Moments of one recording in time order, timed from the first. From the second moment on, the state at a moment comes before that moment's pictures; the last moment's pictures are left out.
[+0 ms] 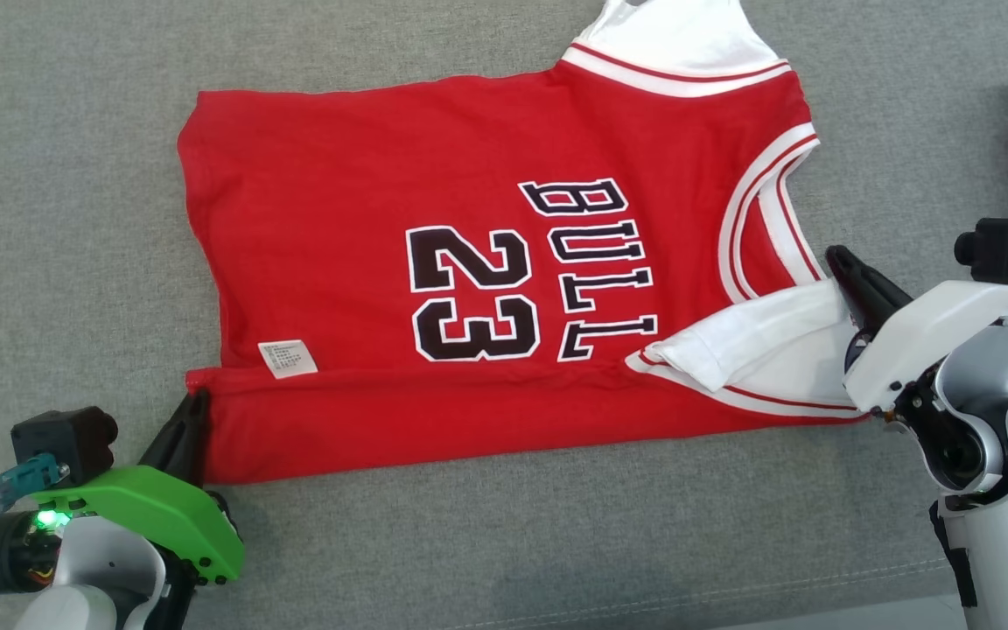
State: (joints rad) left arm -0.09 0.45 -0.28 -0.08 -0.68 0.18 0.20; right arm -0.32 -0.17 -0.05 0.04 0.49 0.13 0.49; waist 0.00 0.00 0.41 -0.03
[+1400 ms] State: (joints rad) left arm -0.17 0.33 -0.18 0.07 -0.43 0.03 -0.26; right arm -0.19 -0.13 -0.03 0.12 0.23 0.13 -0.24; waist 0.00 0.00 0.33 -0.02
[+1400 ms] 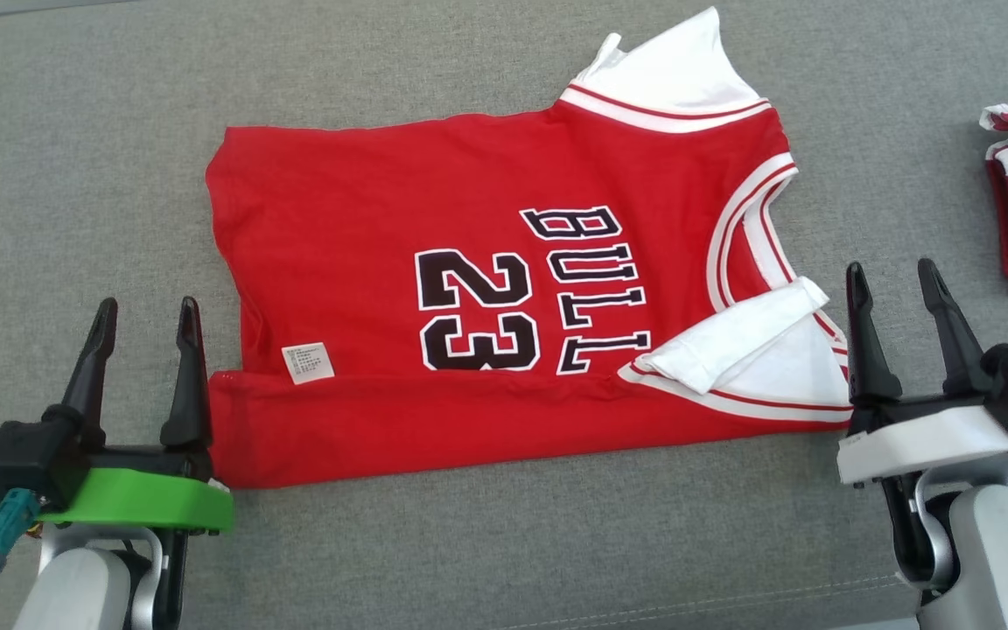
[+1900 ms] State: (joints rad) left arm -0.08 0.27 -0.24 0.25 -0.52 -0.04 -0.23; right arm -0.07 -0.09 -0.01 0.26 0.29 0.13 -0.24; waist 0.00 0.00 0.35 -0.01
